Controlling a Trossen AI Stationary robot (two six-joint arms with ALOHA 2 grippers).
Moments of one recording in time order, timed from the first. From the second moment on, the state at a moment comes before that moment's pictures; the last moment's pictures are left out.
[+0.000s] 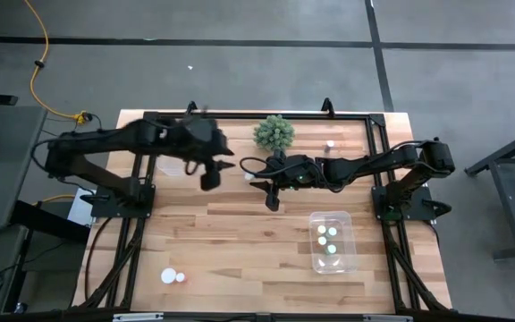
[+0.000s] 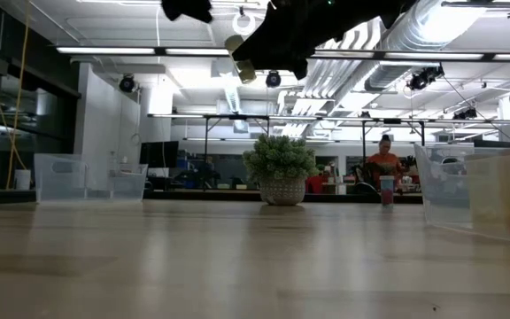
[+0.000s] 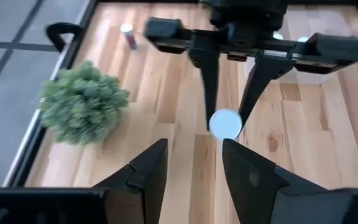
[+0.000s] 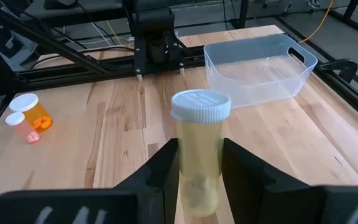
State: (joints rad) left arm 0.20 1.31 1.40 -0.84 -0.06 0.03; right arm 0.03 1.59 1.06 0.14 0.13 0.12
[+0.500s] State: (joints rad) left arm 0.16 0.89 0.84 -0.29 -0.06 -0.40; right arm 0.03 1.59 1.06 0.43 0.10 0.10
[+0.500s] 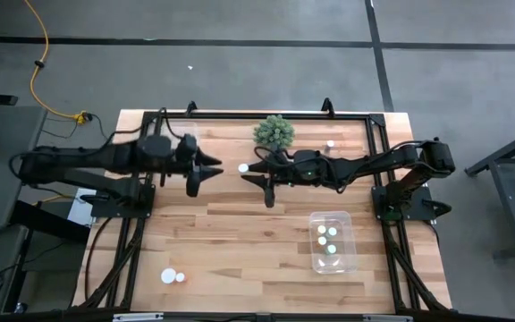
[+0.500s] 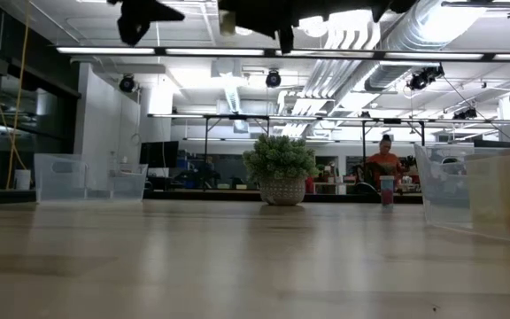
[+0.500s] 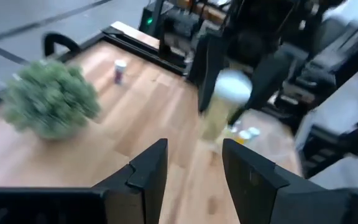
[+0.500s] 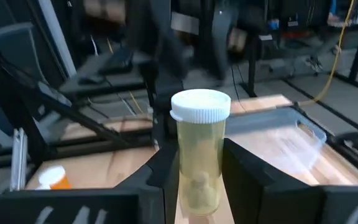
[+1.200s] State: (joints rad) left arm 0.06 1.08 0.65 0.26 -0.16 -0.34; right arm 0.03 1.59 1.06 0.55 0.05 0.11
